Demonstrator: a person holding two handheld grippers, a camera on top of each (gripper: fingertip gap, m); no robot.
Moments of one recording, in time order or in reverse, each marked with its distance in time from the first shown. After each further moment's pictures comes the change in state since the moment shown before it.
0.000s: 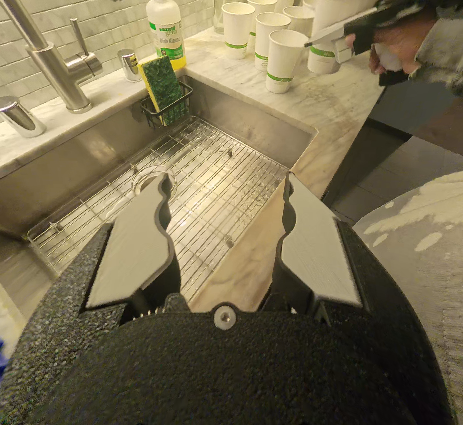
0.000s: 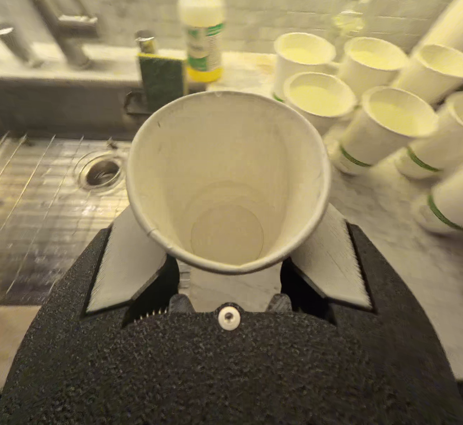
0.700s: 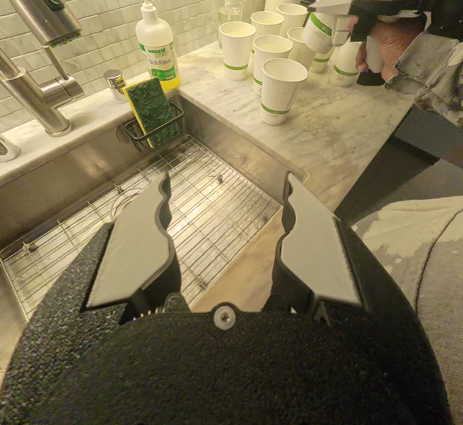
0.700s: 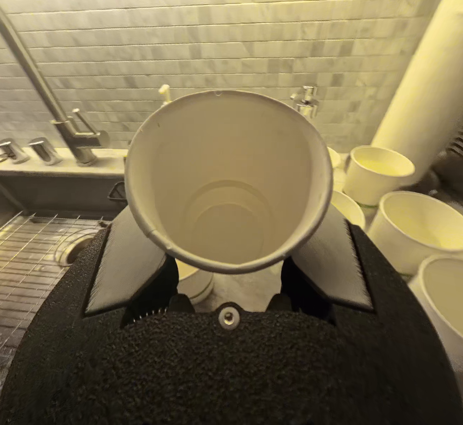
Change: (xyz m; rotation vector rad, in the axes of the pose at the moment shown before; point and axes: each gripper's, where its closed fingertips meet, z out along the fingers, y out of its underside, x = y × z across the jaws) left arm 0.061 -0.055 0.087 -0.006 -0.110 -0.038; right arm 0.103 -0.084 0.035 0.360 -0.115 0.029
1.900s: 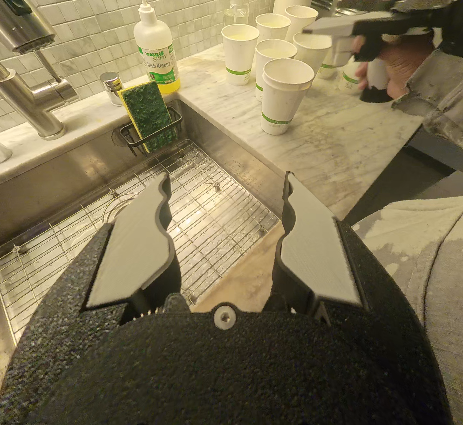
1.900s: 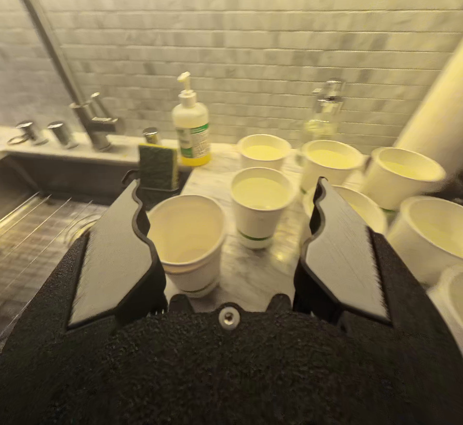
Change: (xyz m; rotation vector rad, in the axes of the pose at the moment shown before) left arm 0.021 -0.009 0.034 -0.001 -0.054 -0.018; right arm -0.012 0.010 0.002 -0.018 -0.066 -0.030
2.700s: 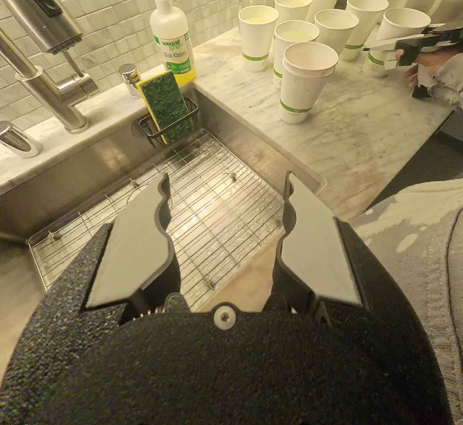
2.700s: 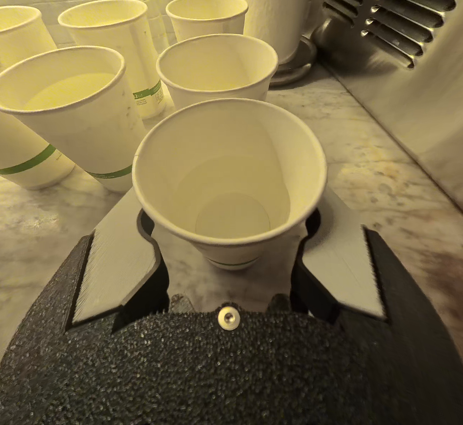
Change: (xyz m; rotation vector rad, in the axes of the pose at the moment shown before) left arm -0.021 0.000 -0.006 -0.061 -0.053 0.036; right arm 0.229 0.141 -0.030 -0.235 0.332 0.115
